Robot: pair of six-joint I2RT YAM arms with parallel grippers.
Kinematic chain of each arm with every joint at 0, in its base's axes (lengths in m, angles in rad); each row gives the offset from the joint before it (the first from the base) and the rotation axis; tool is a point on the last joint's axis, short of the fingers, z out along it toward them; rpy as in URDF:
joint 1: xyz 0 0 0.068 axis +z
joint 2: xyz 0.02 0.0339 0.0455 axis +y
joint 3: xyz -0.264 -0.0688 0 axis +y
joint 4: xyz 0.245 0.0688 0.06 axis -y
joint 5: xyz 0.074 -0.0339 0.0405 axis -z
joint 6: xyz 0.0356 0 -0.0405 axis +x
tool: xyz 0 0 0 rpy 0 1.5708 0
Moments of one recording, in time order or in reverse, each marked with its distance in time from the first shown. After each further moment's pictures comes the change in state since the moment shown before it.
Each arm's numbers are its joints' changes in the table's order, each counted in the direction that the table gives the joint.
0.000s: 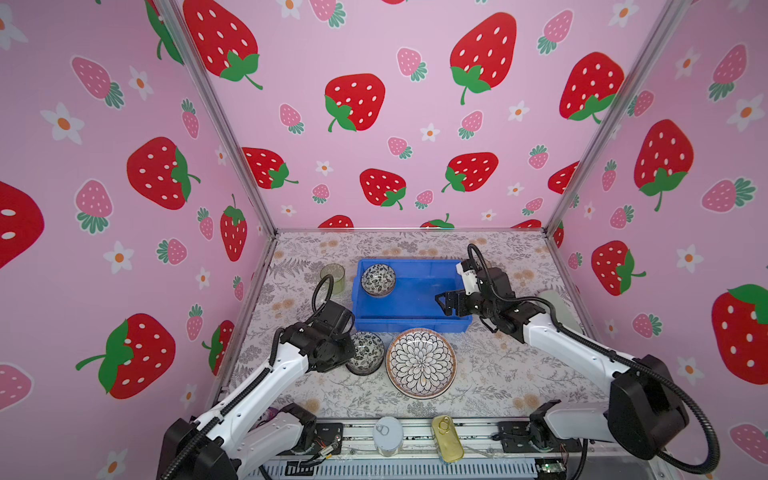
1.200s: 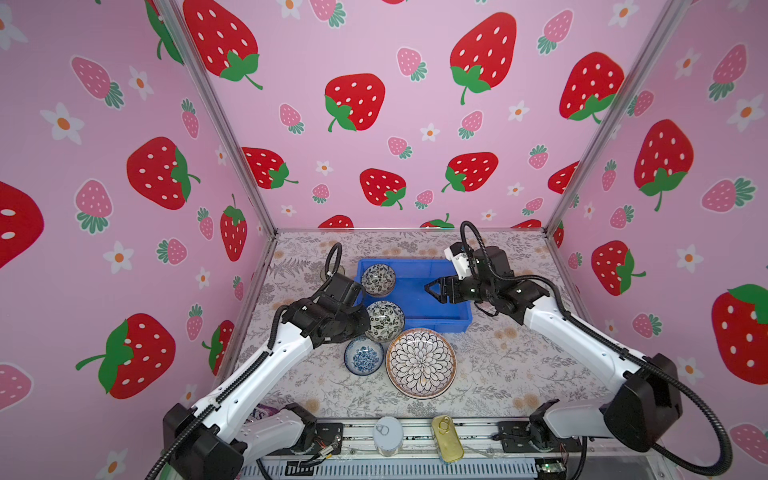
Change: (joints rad) left arm -0.081 0.162 -0.326 0.019 0.027 0.044; right arm 0.064 0.052 -0.310 -0.250 -0.198 0.053
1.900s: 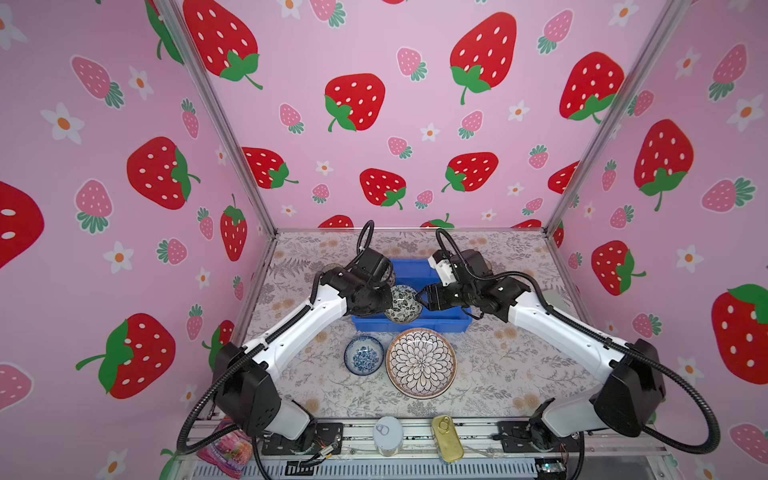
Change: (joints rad) left arm -0.042 0.335 -0.275 0.021 -0.024 0.116; right arm 0.102 0.079 -0.070 -0.128 0.133 0.014
